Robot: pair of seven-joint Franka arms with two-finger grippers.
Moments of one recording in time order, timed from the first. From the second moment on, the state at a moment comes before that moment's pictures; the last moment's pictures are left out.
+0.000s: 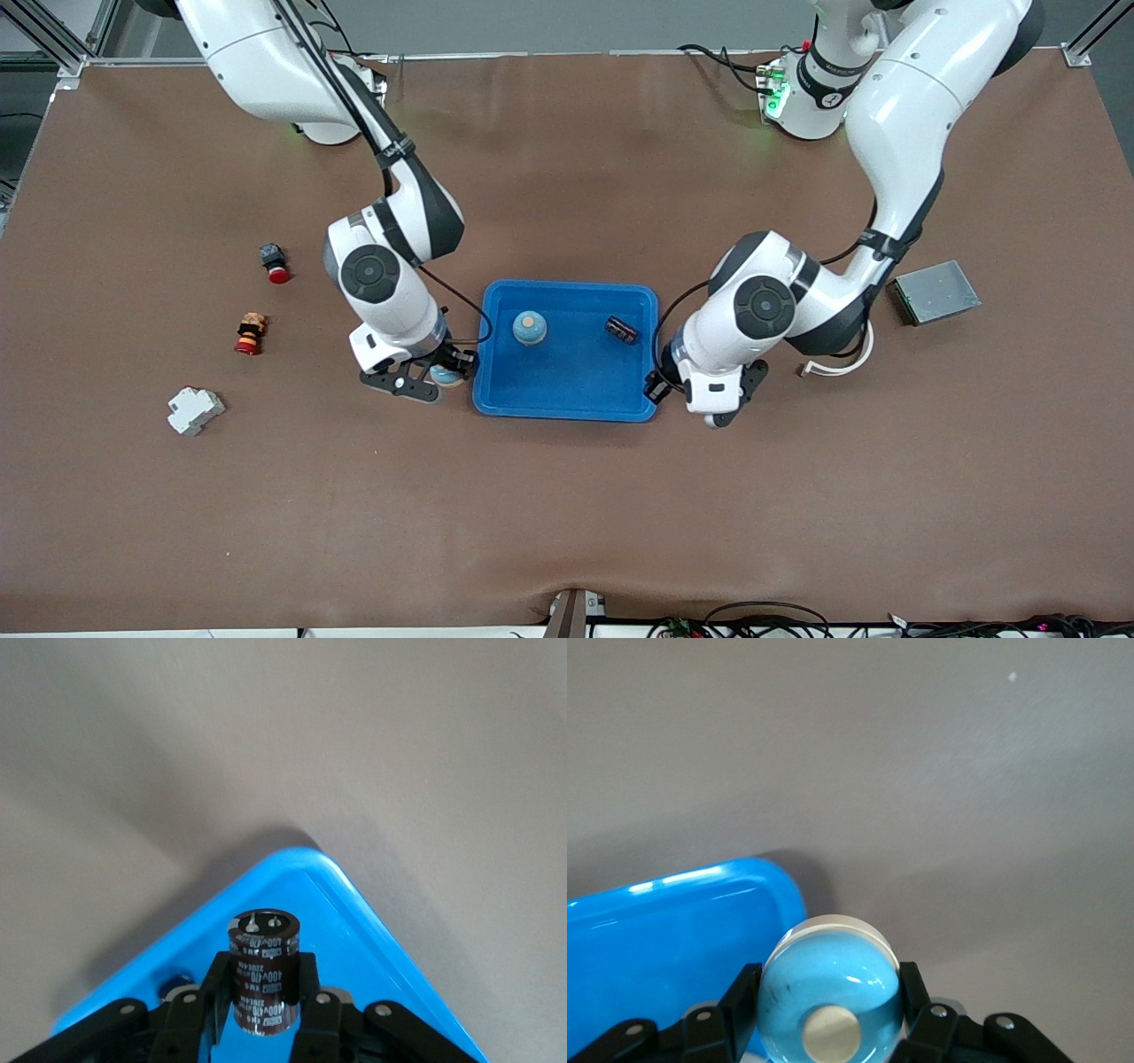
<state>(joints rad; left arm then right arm) -0.08 0.77 -0.58 -1.49 0.24 2.26 -1.51 0.49 0.55 0.01 -1.73 -0.01 2.37 0.81</state>
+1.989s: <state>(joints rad) -0.04 0.48 -0.43 -1.42 0.34 1.93 -1.11 0.65 0.87 0.00 -1.40 -0.14 2.32 1.21</state>
